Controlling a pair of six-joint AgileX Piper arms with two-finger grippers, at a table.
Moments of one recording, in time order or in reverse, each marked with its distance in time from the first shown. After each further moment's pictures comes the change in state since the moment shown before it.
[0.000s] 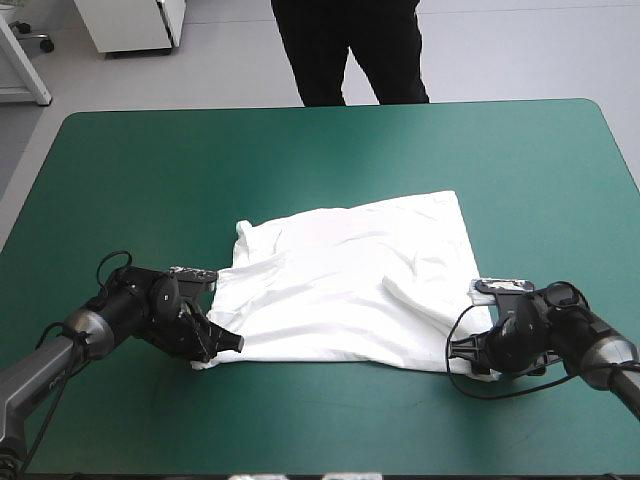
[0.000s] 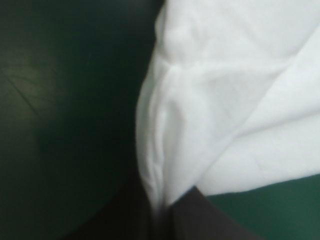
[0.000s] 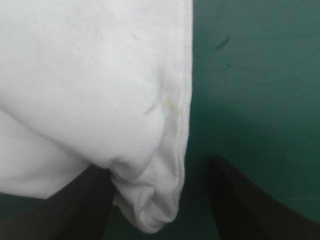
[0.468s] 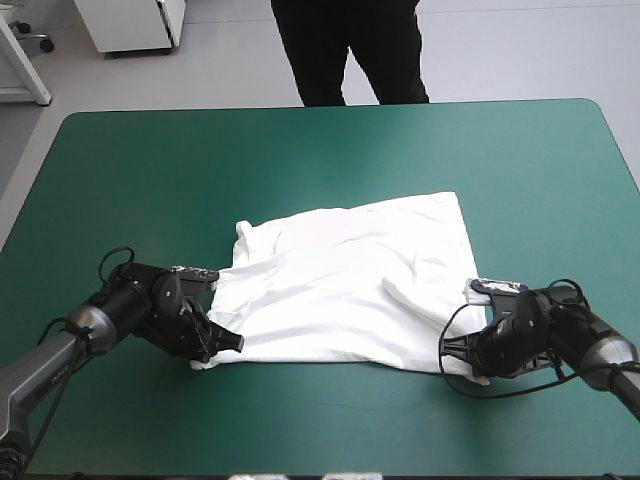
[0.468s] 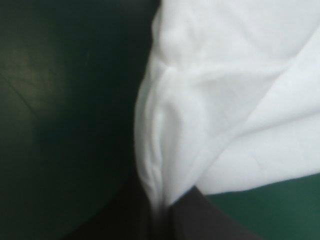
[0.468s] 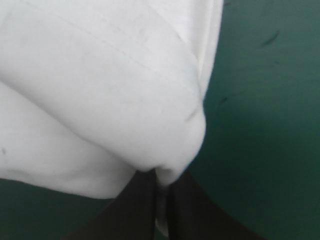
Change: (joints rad) left arm 0.000 0.001 -0.029 0.005 0.033 0.004; right arm -0.002 -0.011 -0.006 0.123 0.006 -0.032
